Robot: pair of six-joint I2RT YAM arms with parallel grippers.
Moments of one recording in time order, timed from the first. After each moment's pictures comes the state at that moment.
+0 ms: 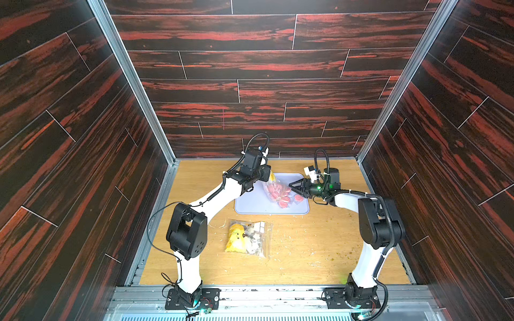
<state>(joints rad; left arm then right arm) -0.52 1.90 1.60 -0.23 -0.02 -0.14 0.17 1.94 1.10 0.27 -0.99 0.74</state>
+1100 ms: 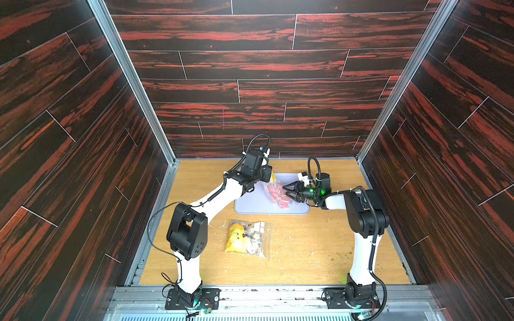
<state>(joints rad) -0.54 1.90 1.60 -0.23 -0.02 -0.14 0.21 2.13 1.12 0.54 -1.01 0.99</state>
